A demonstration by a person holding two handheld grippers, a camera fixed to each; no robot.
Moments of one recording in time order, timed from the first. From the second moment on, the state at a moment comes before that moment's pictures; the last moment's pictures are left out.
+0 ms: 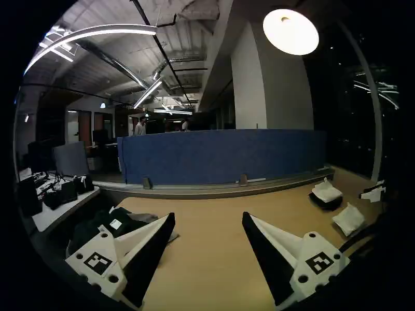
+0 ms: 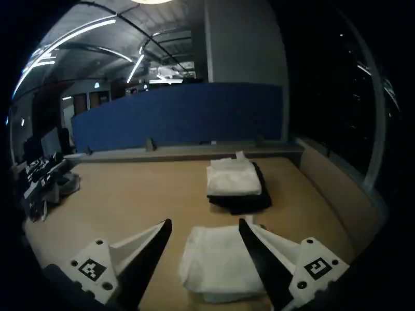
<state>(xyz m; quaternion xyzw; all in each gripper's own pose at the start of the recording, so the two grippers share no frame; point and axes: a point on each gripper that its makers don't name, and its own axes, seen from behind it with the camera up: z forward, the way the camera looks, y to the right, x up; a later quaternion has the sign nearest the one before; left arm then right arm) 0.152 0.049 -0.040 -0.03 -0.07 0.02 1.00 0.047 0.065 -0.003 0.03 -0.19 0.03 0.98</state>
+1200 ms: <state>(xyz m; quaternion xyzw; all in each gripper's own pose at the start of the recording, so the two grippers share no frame) 0.138 0.026 -0.027 -0.03 -0.01 -0.01 1.00 0.117 0.002 -0.032 0.00 -0.04 0.02 1.00</state>
